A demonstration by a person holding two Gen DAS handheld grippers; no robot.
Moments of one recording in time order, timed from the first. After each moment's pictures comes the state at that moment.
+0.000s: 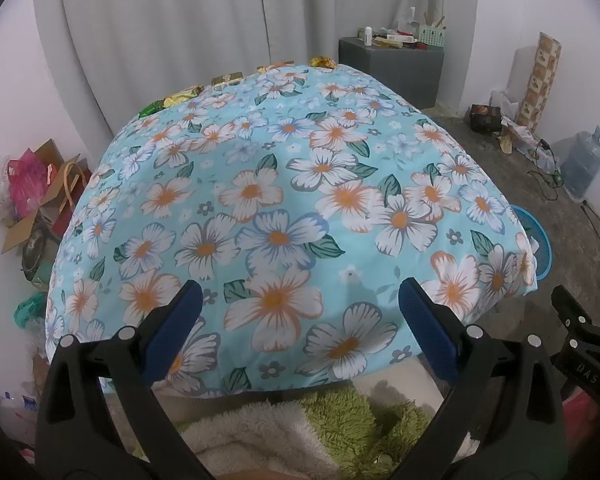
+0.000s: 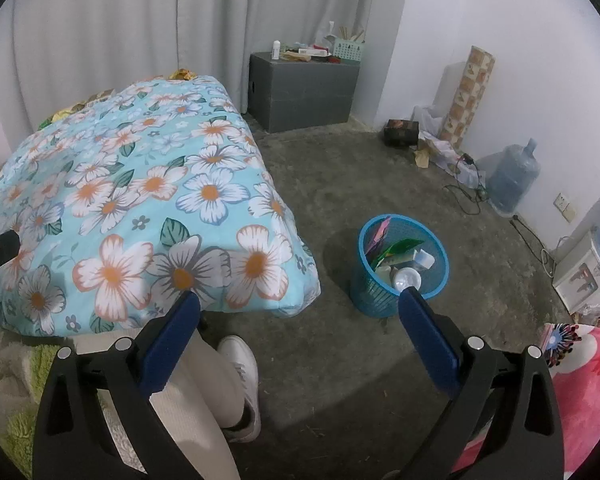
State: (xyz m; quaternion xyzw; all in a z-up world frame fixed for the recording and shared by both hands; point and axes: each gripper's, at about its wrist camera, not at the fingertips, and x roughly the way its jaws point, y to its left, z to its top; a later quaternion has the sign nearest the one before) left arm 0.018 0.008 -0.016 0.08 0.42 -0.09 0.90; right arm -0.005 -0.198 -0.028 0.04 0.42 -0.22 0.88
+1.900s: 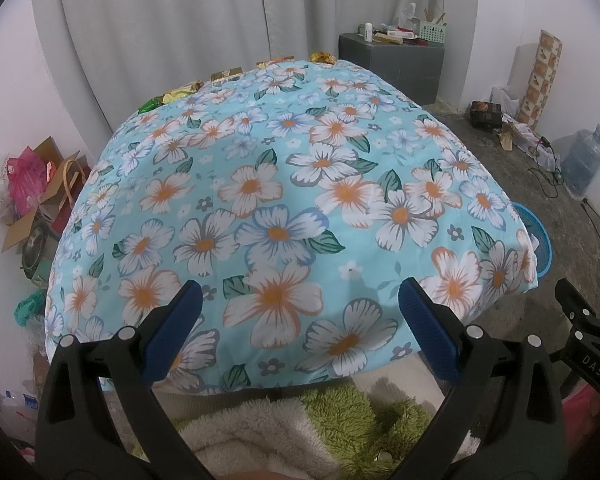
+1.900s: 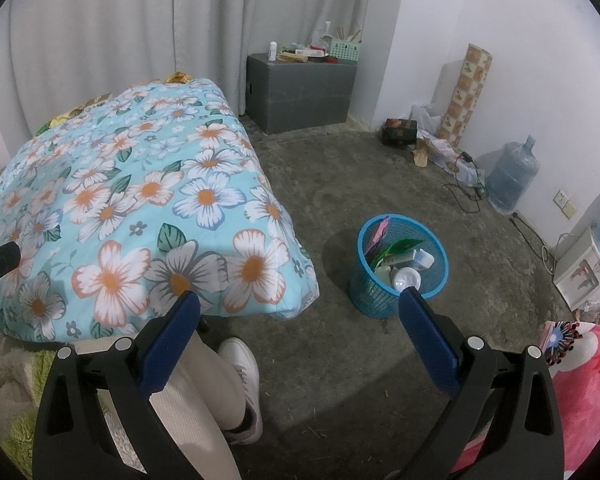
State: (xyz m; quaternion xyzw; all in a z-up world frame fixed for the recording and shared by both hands) left arm 0.019 0.008 -0.016 0.08 0.42 -0.09 0.90; right arm -0.005 -0.201 -0.026 0.05 0.42 -0.23 0.88
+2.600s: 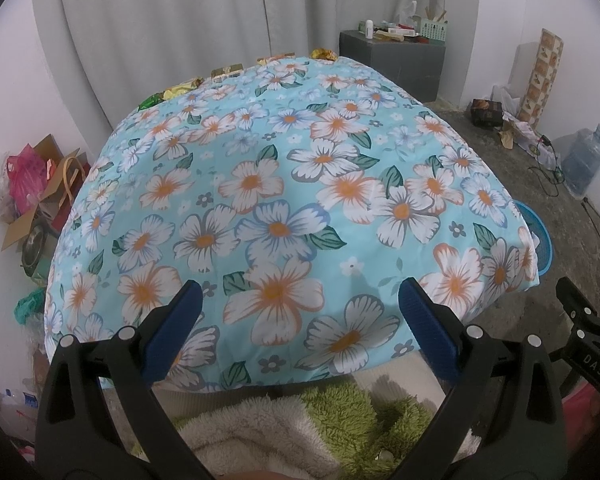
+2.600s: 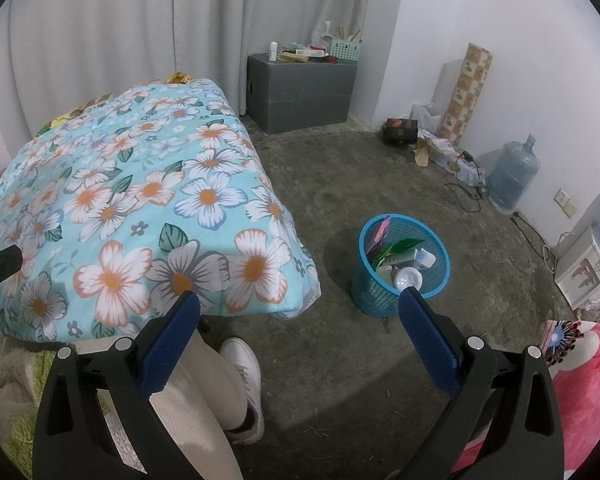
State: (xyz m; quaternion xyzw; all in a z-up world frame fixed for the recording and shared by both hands) left arm 0.016 0.011 -0.020 0.09 0.42 -0.09 0.90; right arm -0.006 -0.201 -0.027 0.05 0.42 -0.23 0.88
